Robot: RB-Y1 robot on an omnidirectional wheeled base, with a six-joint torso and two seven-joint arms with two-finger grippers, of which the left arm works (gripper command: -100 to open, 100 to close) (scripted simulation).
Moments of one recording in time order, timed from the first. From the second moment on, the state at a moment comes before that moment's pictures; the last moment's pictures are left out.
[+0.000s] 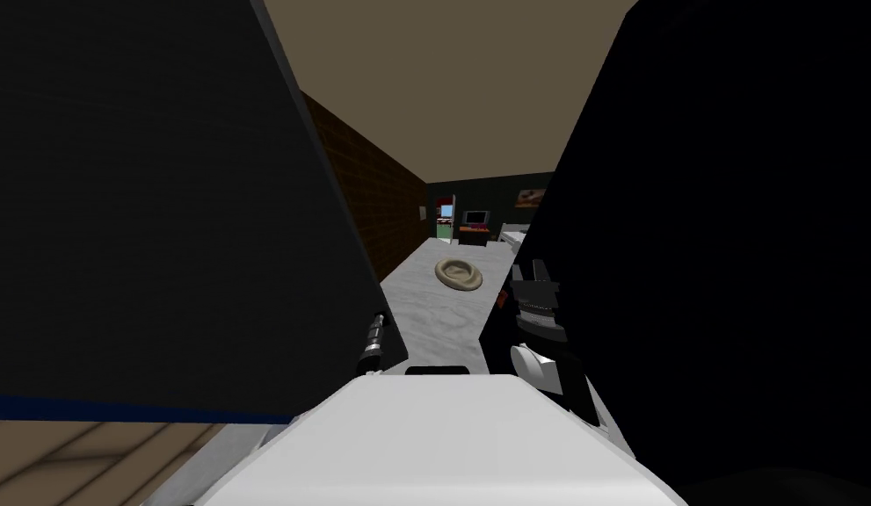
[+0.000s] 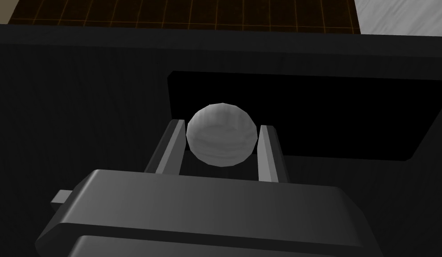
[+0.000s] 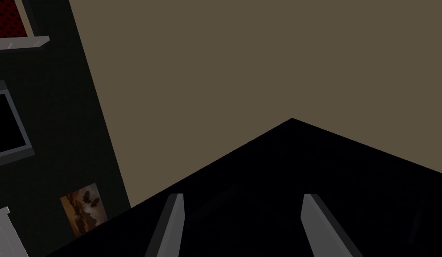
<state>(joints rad) 0.14 0.05 0.19 -0.93 0.11 -0.75 -0.02</state>
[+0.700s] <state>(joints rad) 0.12 0.05 0.28 -0.92 0.16 -0.74 -0.05</state>
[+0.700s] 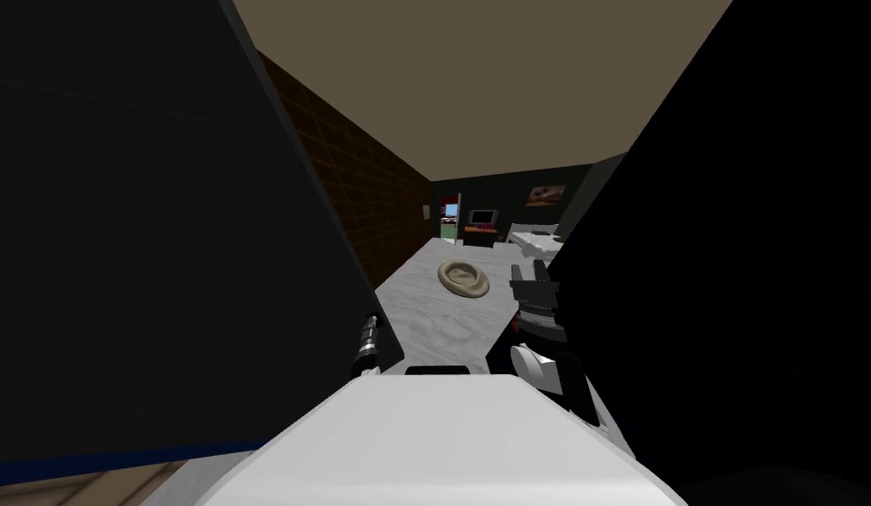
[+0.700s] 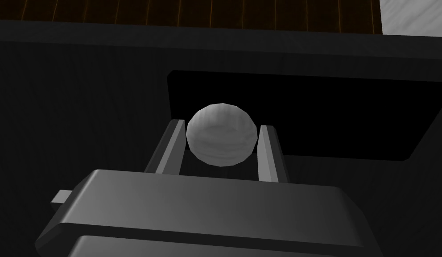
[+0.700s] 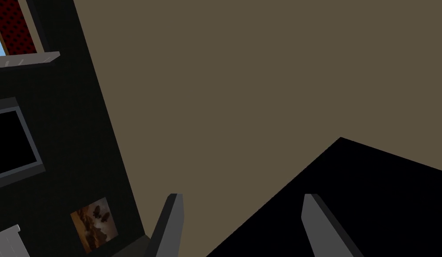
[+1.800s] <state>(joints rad) 0.12 0.05 0.38 -0.92 0.21 -0.73 -0.08</state>
